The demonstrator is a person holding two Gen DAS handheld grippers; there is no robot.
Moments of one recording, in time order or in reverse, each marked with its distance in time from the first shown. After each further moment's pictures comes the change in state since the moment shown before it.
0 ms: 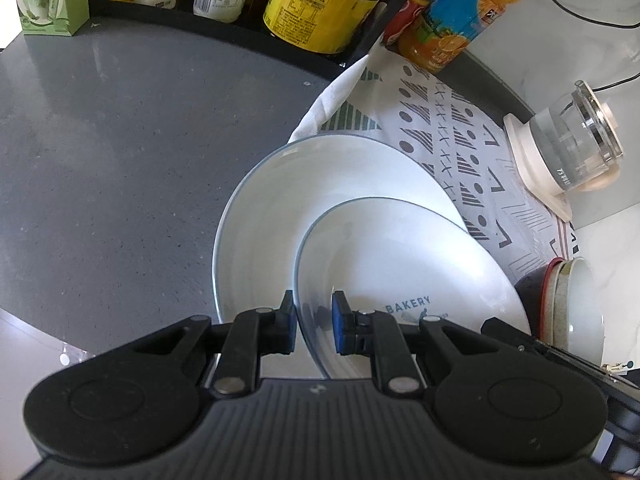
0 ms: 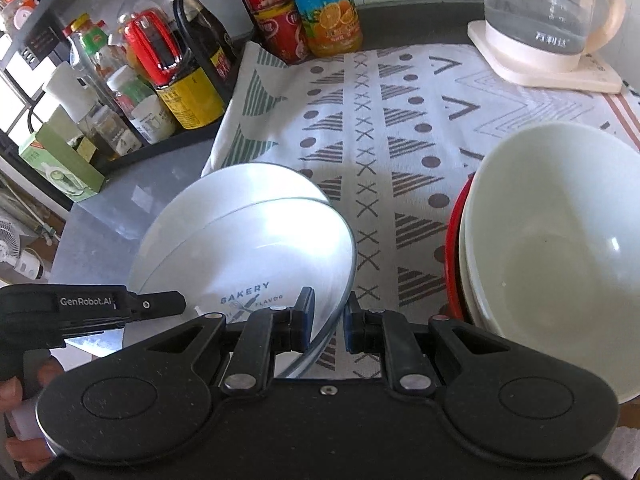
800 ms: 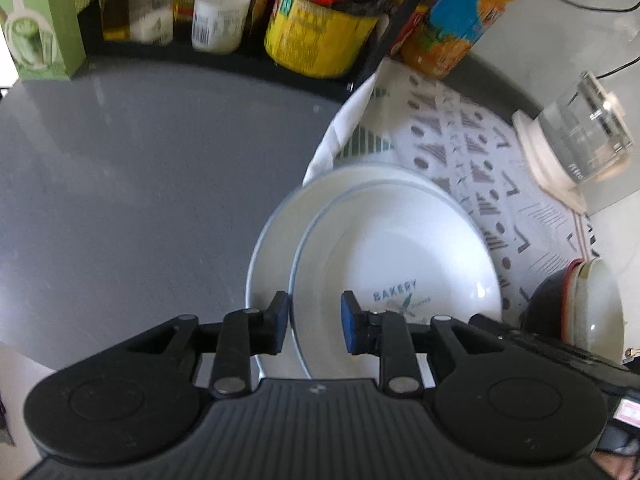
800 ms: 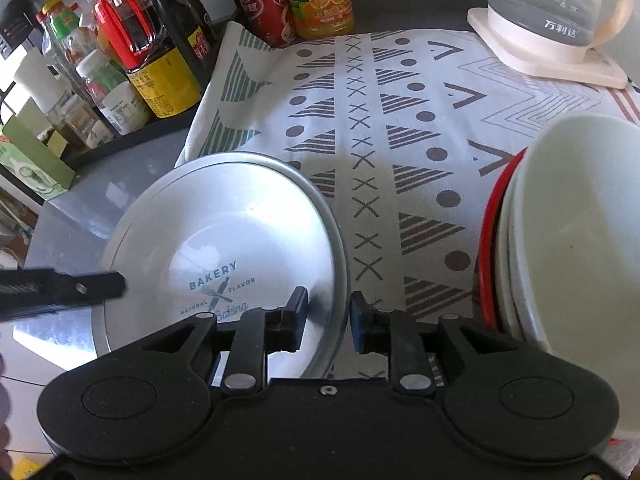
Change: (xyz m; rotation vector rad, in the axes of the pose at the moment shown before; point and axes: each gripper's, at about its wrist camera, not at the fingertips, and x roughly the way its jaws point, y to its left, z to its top) left arm -0.010 0.004 0.022 0.086 -0.033 0.056; right arm 0.036 0.011 0.006 -0.002 0.019 -0.071
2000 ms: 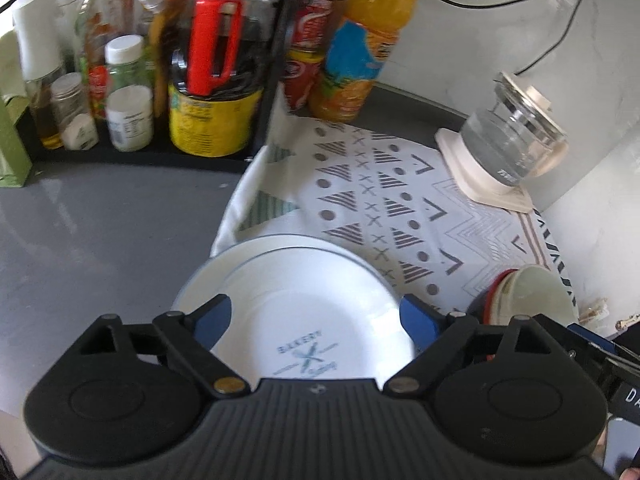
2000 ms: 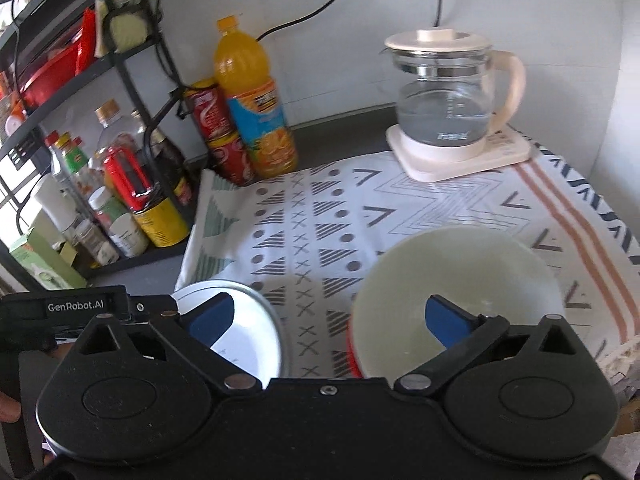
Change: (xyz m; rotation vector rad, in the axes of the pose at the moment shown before) left arm -0.029 -0.074 0.015 0.174 -0.115 -0.074; right arm -0.114 -0.048 0.000 0.120 -0.324 -0.054
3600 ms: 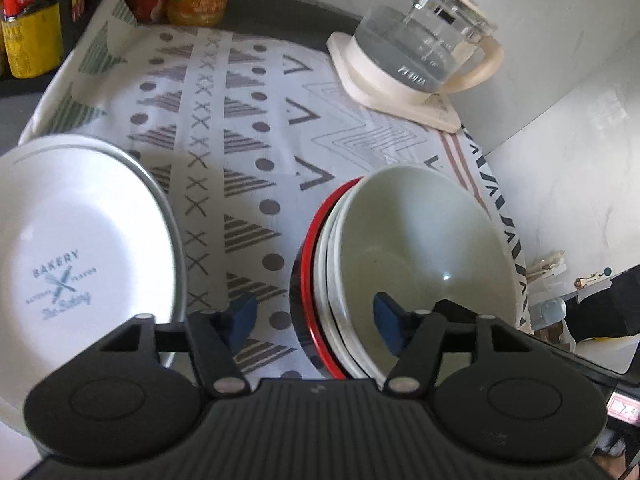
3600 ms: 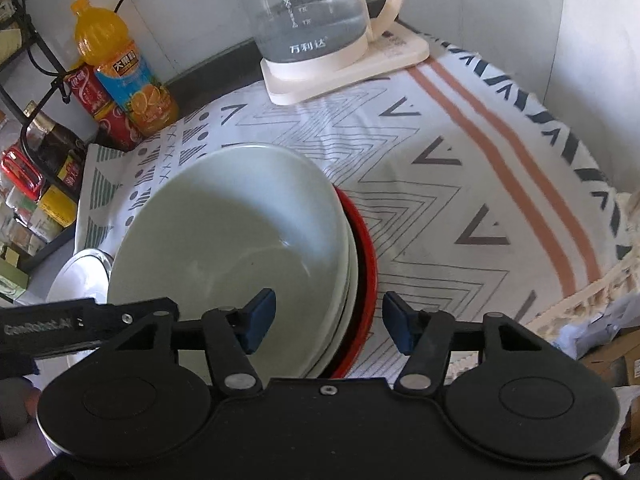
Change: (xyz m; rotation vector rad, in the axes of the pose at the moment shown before) left arm 0.082 -0.133 -0.051 0.021 0.172 -0.145; right arm 0.045 -0.144 -0.026 0.143 0.193 -0.050
